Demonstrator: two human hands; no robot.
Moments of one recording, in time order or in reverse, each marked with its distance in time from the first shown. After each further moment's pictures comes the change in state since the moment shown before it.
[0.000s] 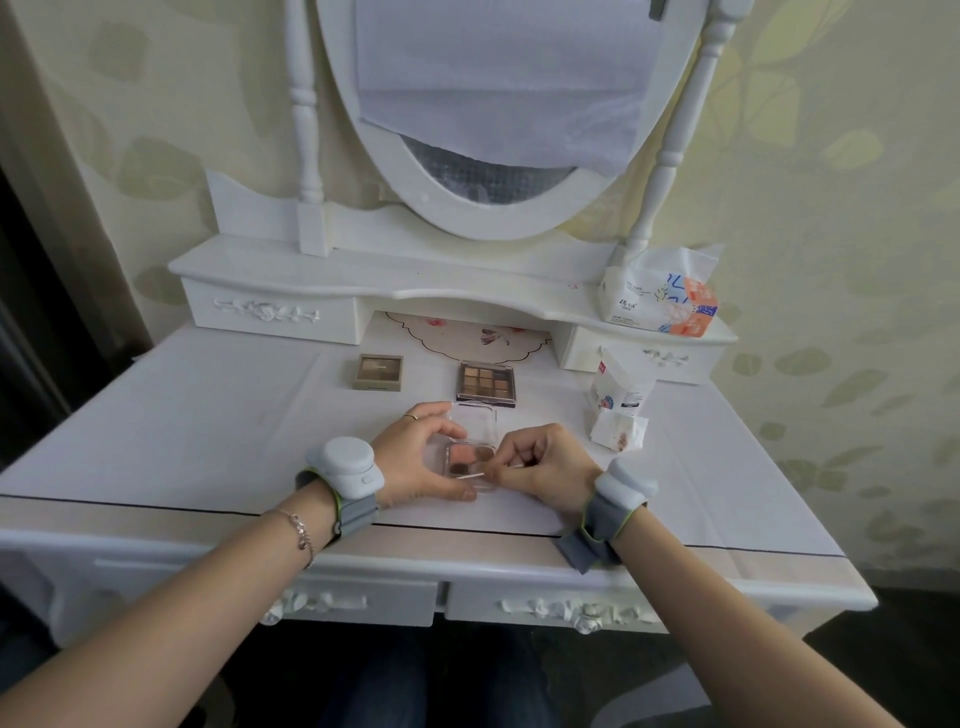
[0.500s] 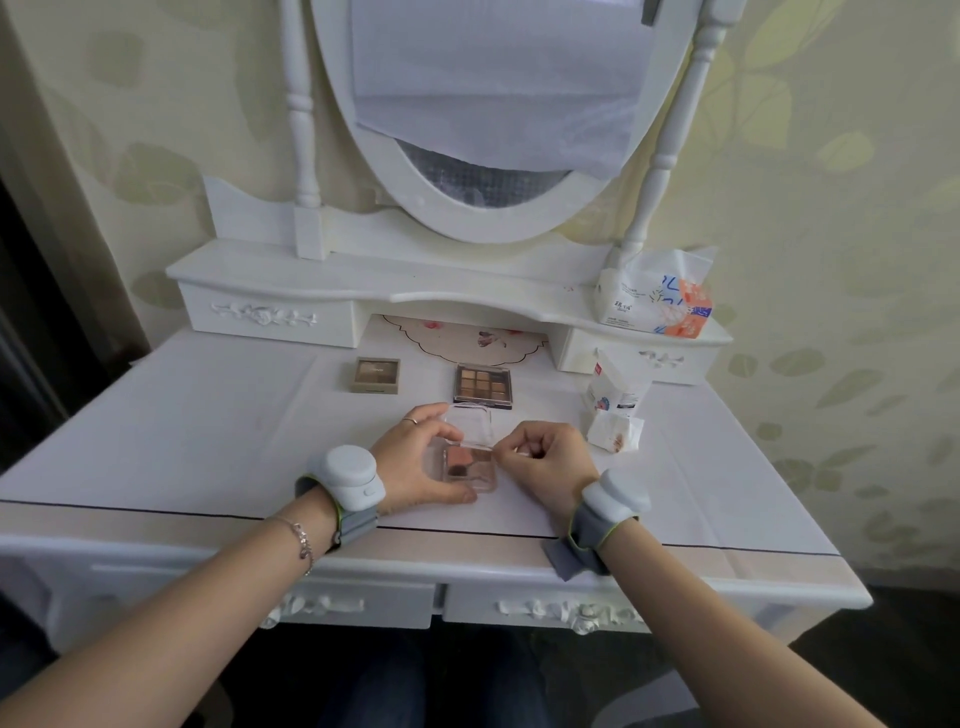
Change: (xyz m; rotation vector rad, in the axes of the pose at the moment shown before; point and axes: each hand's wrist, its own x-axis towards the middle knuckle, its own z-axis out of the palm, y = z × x) left_hand 0.000 0.003 0.002 0.072 0.043 0.033; right_hand -0.001 0.002 0.003 -0.087 0.324 0.026
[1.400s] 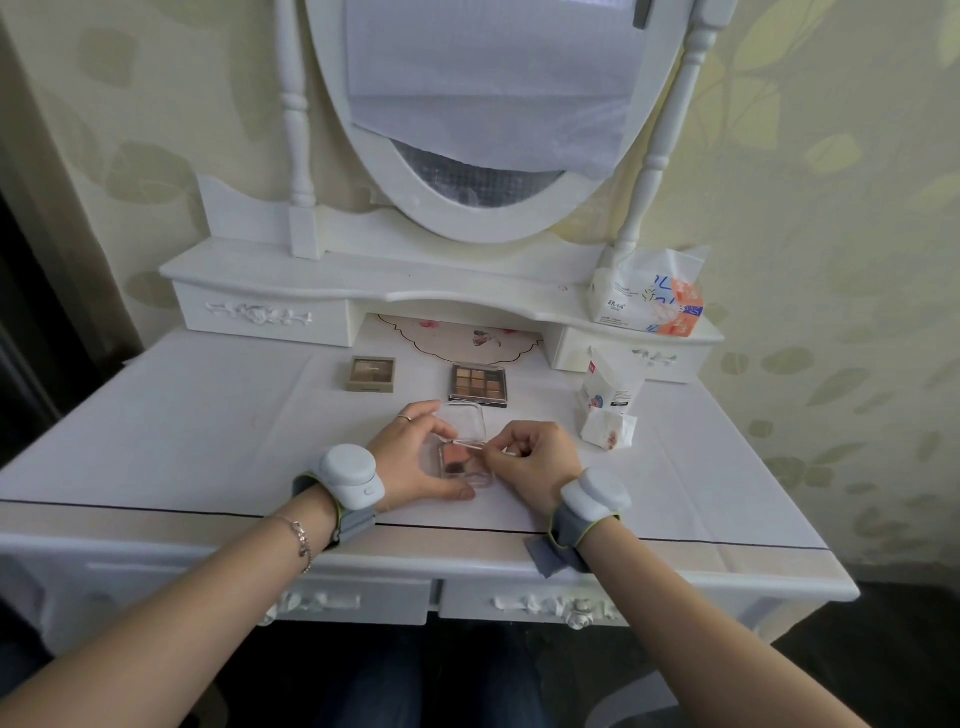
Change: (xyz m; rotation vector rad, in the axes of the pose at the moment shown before) left_hand 0.003 -0.005 0.004 0.041 0.067 0.004; right_hand -0.002 -0.007 0.009 -0.172 0.032 -0.019
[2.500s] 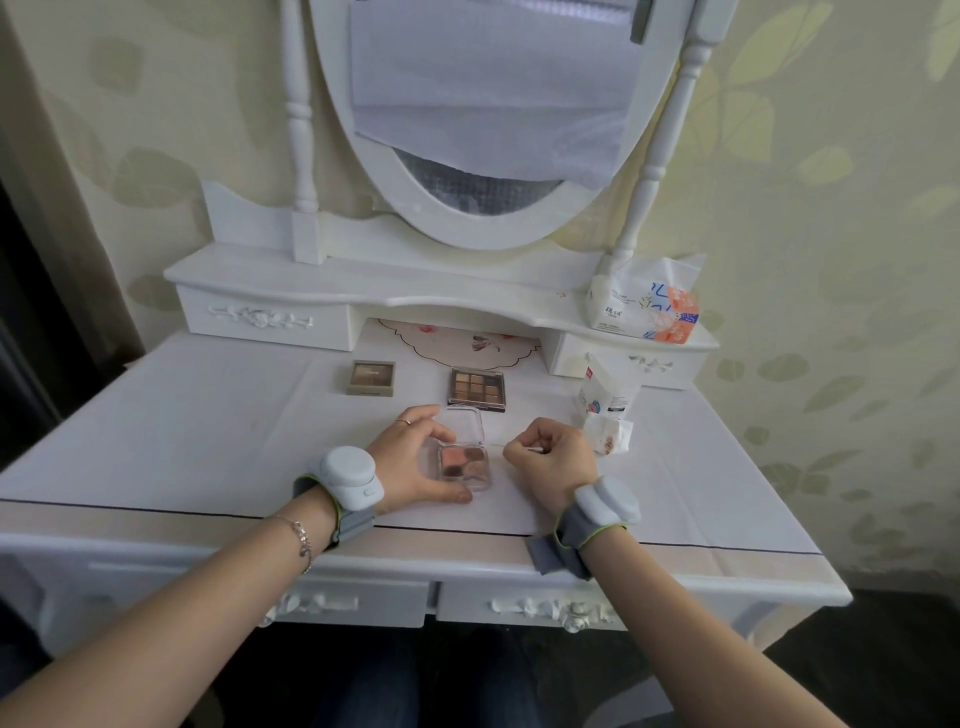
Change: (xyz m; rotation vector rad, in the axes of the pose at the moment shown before) left_hand -0.002 0.004 -0.002 -0.020 -0.038 -0.018; right_hand 0.002 0.008 -0.009 0.001 0.179 0.105
